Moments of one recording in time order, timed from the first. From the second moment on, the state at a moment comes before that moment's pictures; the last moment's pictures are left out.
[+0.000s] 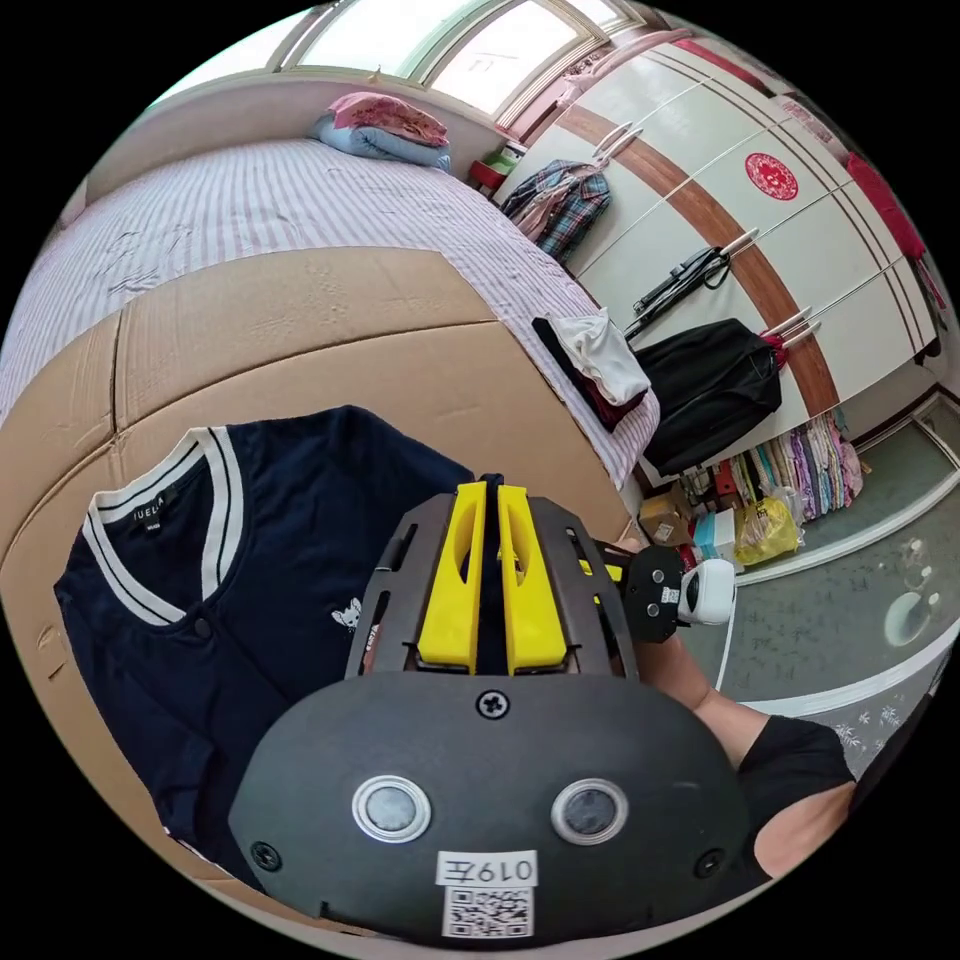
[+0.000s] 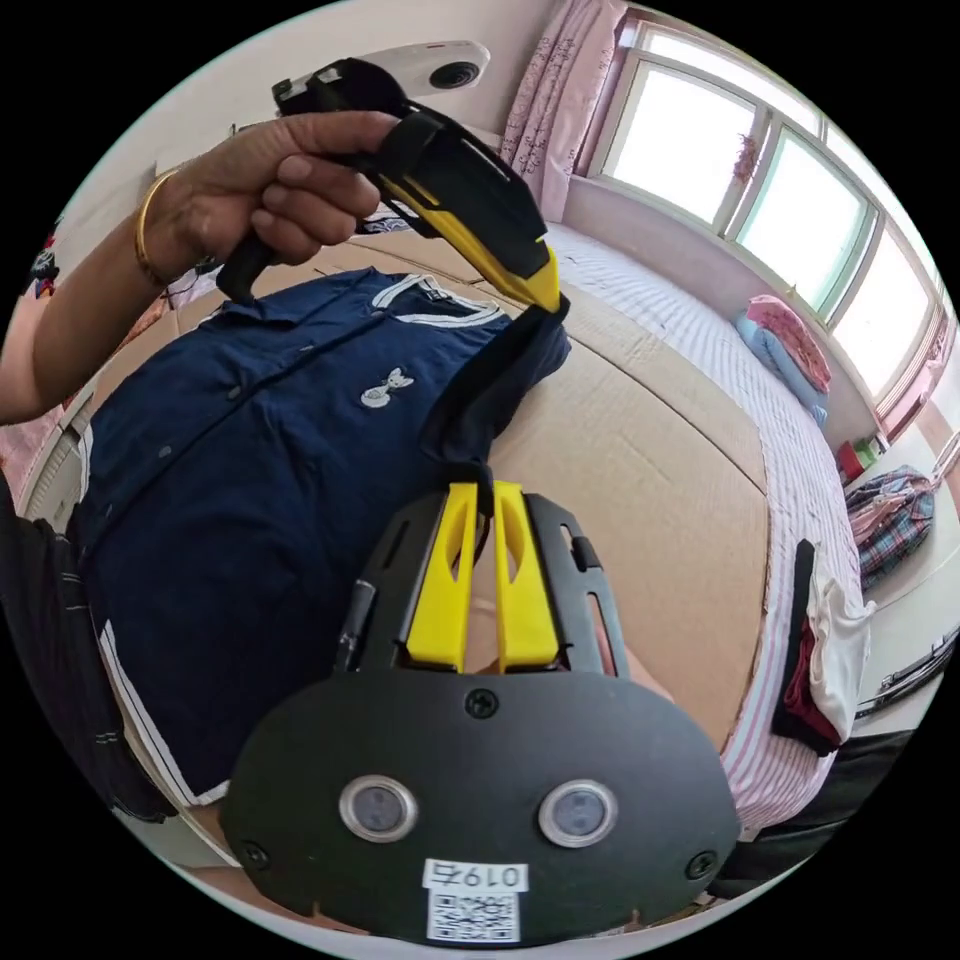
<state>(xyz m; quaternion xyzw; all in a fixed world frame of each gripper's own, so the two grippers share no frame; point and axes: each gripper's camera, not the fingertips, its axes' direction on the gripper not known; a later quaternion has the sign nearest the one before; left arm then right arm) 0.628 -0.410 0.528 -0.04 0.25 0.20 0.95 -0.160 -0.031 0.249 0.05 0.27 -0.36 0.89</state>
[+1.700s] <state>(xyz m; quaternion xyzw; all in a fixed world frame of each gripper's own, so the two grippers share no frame) 0.329 -0.339 0.510 -0.04 0.28 0.00 0.96 -0.202 0.091 0.504 0.06 0.55 -0.48 0.68</state>
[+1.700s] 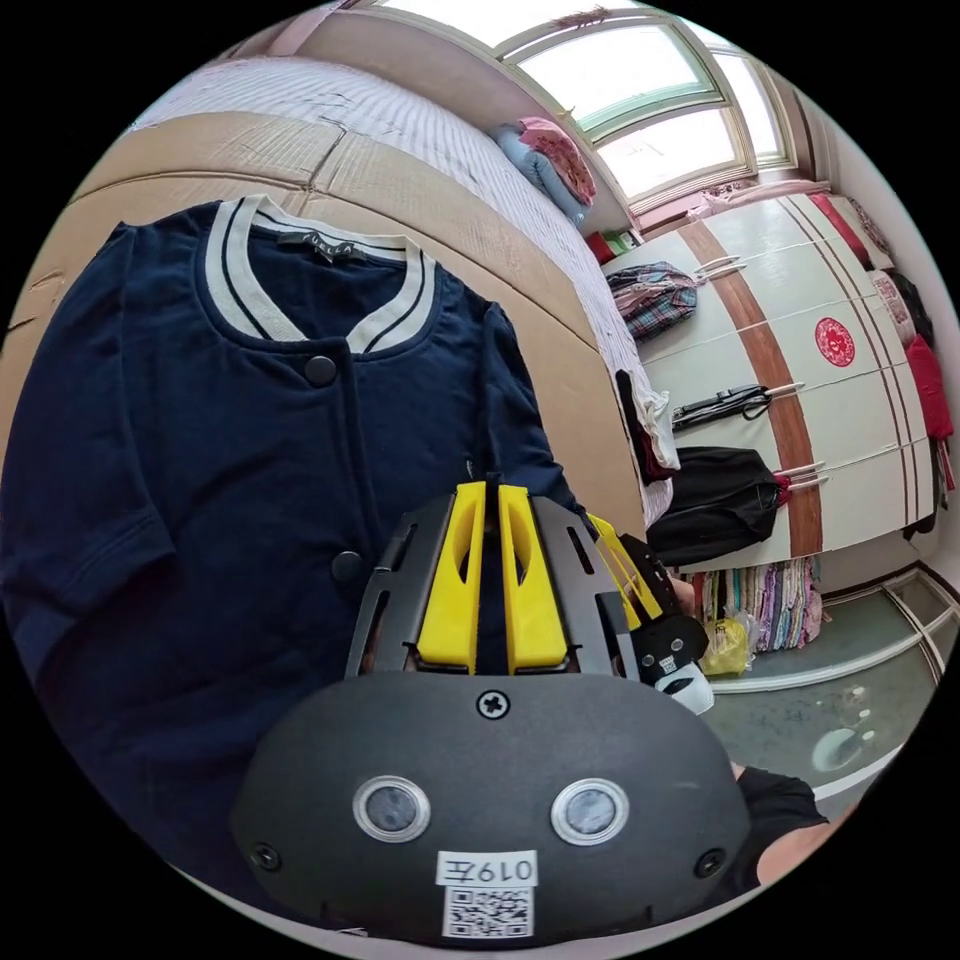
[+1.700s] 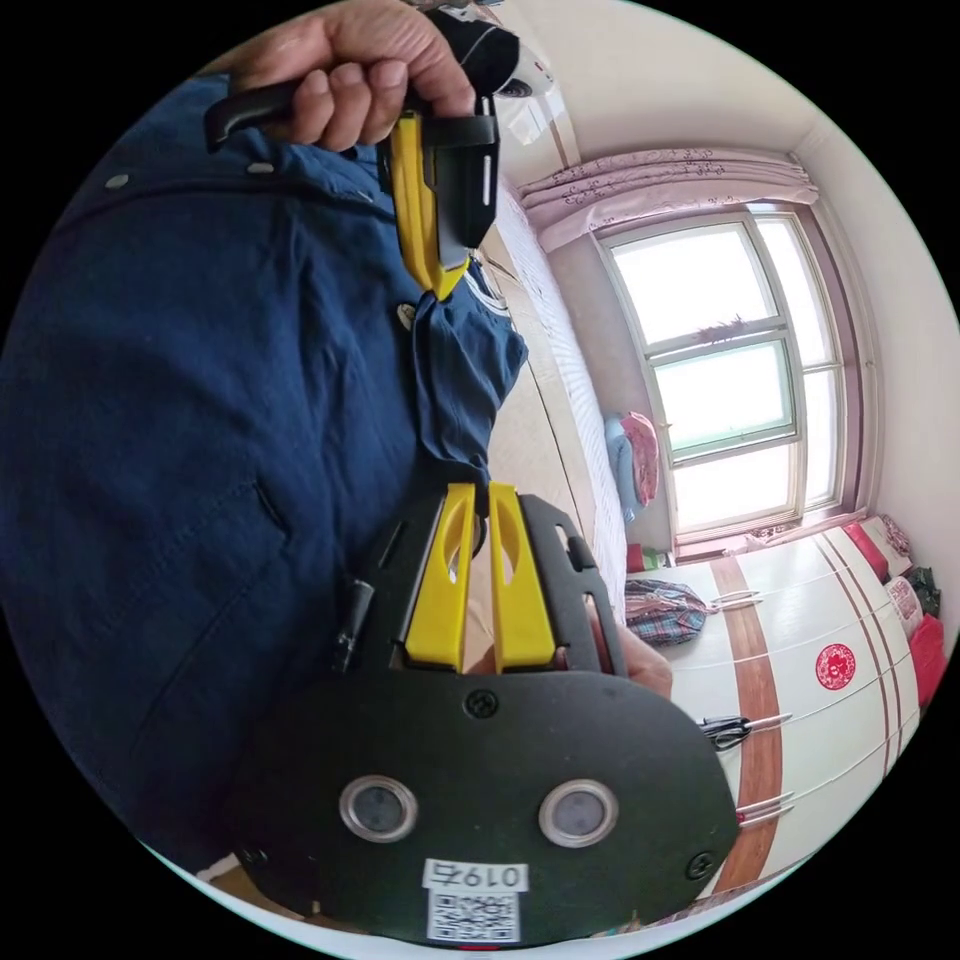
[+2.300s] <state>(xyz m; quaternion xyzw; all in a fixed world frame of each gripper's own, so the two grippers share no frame) 0.315 -0.372 0.511 -0.05 0.32 0.03 0.95 -0.165 0.111 0.509 0.08 0.56 -0.50 0.66</state>
